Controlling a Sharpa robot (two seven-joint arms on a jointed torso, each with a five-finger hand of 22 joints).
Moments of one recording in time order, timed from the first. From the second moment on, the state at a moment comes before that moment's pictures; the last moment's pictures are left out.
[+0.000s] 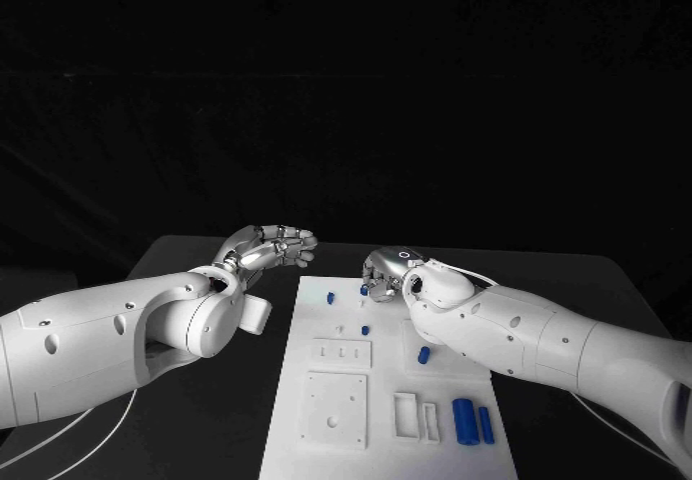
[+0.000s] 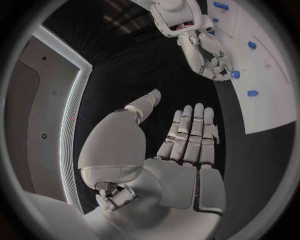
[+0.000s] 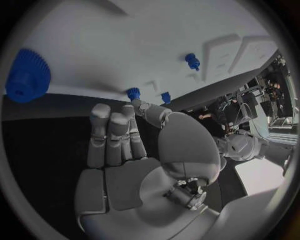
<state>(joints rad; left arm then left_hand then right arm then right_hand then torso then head) 1.44 -0.84 -0.19 1.53 -0.05 -0.43 0.33 1.12 -0.17 0.53 -0.13 0.05 0.67 0.19 0.34 0.42 0.98 0.17 0.07 0.07 0.78 0.18 0.35 0.45 0.04 0.59 0.08 0.38 1.30 1.27 -0.34 -0.08 0.94 -1.63 -0.32 -0.20 1.07 -0.13 0.86 -0.15 0.05 0.97 0.11 0.33 0.49 1.04 0.00 0.94 0.96 1.25 -0.11 1.26 0.80 0.23 1.19 -0.05 1.00 1.31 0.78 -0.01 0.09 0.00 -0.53</state>
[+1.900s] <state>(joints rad) 1.43 -0.83 -0.19 1.45 -0.12 -0.31 0.35 1.07 -0.18 0.52 -0.20 0.05 0.73 0.18 0.36 0.43 1.09 0.13 0.09 0.09 0.86 0.16 0.41 0.50 0.04 0.63 0.05 0.41 1.31 1.26 -0.55 -0.03 0.94 -1.41 -0.28 -0.02 1.01 -0.20 0.49 -0.28 0.18 0.87 0.12 0.25 0.45 1.04 0.04 1.11 1.03 1.26 -0.07 1.31 0.89 0.22 1.21 -0.07 1.04 1.31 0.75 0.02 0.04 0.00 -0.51</state>
